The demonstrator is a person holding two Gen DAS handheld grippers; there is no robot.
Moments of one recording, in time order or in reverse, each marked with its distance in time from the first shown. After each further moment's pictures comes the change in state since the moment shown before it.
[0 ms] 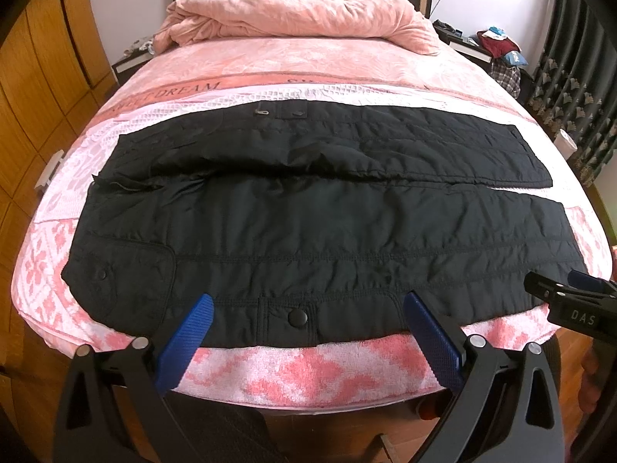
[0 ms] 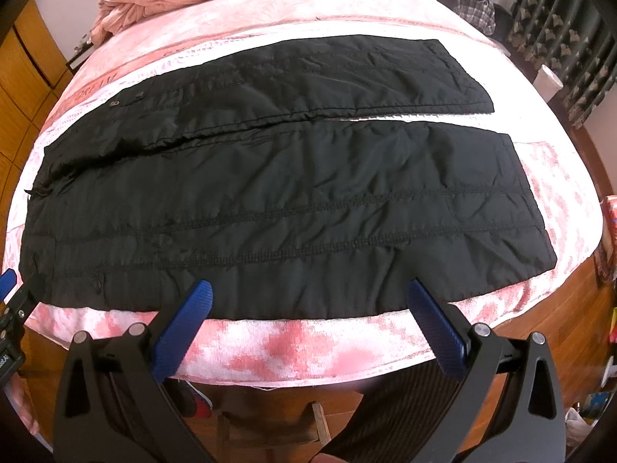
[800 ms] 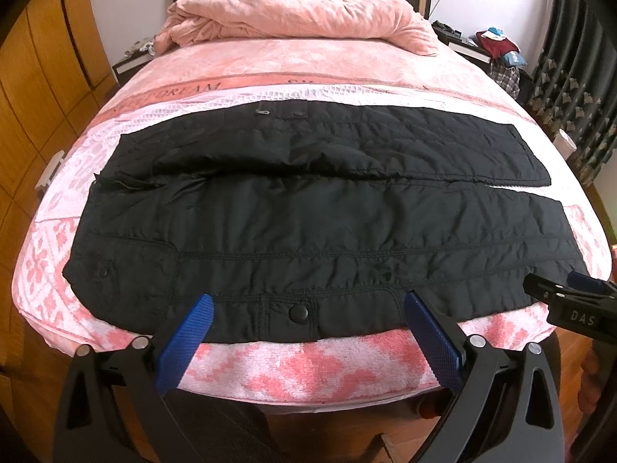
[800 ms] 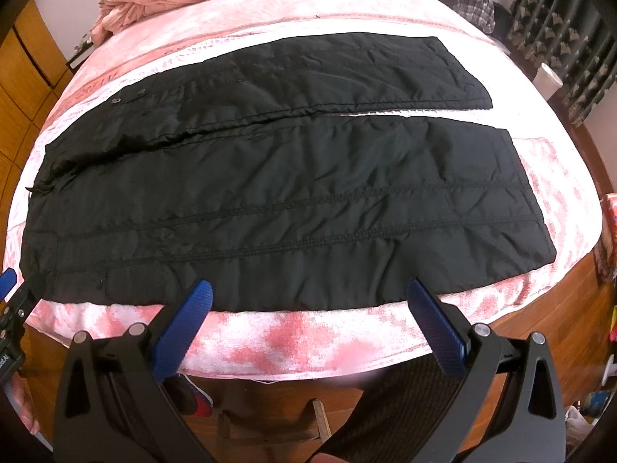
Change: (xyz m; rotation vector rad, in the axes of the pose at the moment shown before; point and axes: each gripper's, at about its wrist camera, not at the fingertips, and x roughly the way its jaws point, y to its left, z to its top) left arm -0.002 0.000 -0.003 -0.001 -0.002 -0.004; right arm -0.001 0.001 -0.006 0.001 0.003 -0.002
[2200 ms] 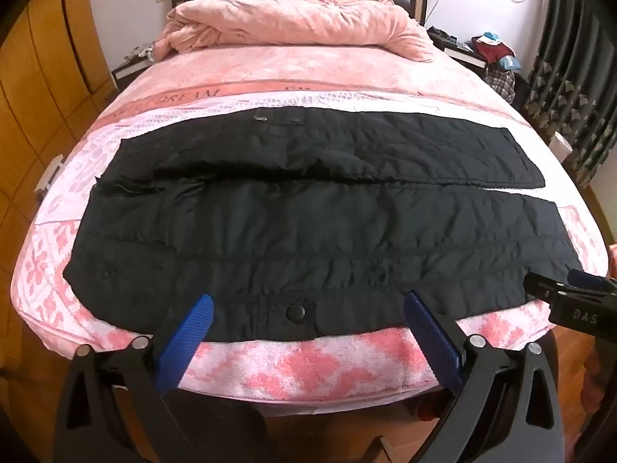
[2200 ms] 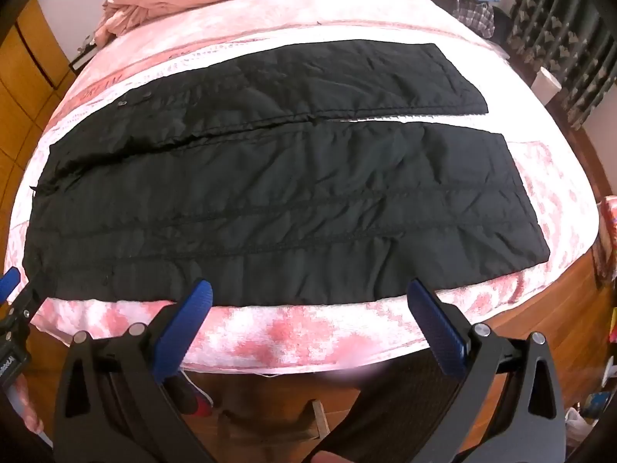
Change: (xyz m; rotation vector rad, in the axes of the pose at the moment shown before) left arm -0.007 -0.006 -0.003 0.003 -0.020 -0.001; right arm -0.009 -0.014 0.000 0.019 -0.004 0.034
